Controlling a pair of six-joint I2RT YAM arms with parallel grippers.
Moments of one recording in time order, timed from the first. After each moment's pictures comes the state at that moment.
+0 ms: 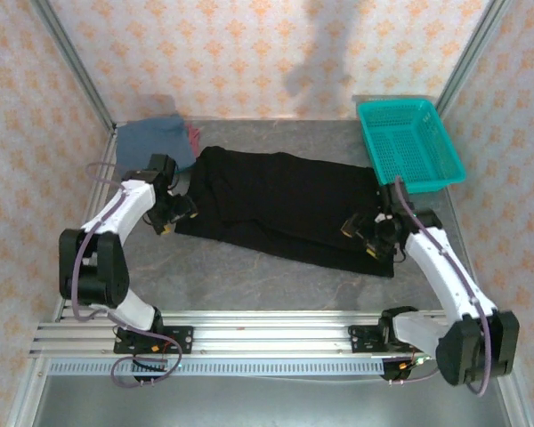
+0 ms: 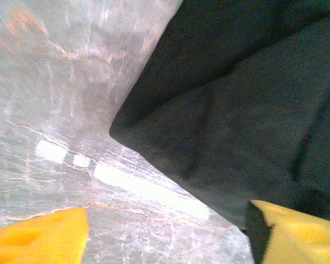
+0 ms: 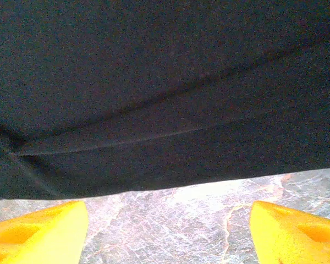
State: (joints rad) left arm -0.02 1.60 1.12 -0.93 0.07 -0.64; right arm 0.17 1.12 0.87 -0.97 -0.23 0.79
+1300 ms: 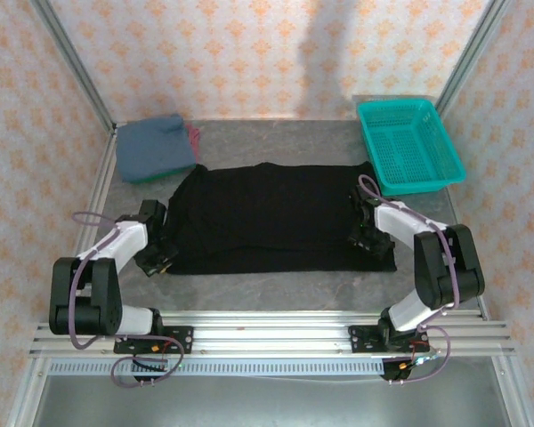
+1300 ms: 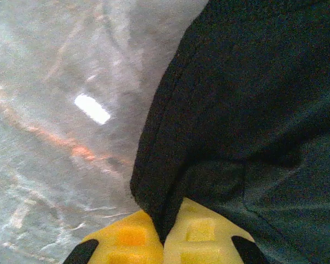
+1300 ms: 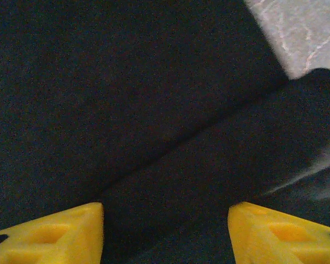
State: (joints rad) left arm 0.07 1.37 0.67 -0.85 -0.05 -0.75; right arm 0.21 1.56 0.86 -0.81 0.18 0.84
